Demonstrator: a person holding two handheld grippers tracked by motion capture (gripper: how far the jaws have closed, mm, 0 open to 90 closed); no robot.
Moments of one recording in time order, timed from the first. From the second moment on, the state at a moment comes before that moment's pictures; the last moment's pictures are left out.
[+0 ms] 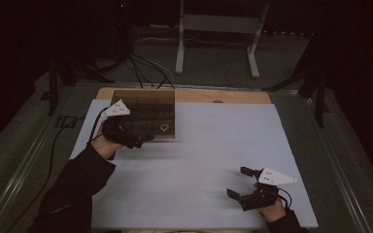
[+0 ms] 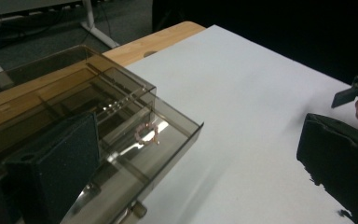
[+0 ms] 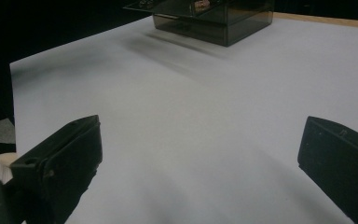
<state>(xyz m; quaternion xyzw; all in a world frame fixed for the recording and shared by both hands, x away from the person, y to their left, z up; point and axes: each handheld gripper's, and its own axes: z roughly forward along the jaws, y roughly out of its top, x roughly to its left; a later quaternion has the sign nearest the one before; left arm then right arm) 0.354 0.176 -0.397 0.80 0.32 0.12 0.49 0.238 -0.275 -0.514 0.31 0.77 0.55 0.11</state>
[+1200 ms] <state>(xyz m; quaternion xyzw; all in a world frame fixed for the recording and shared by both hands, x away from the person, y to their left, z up) 0.301 0.187 -0.450 0.80 0.29 0.09 0.51 0.238 -0.274 -0.514 0.31 0.77 0.55 0.11</state>
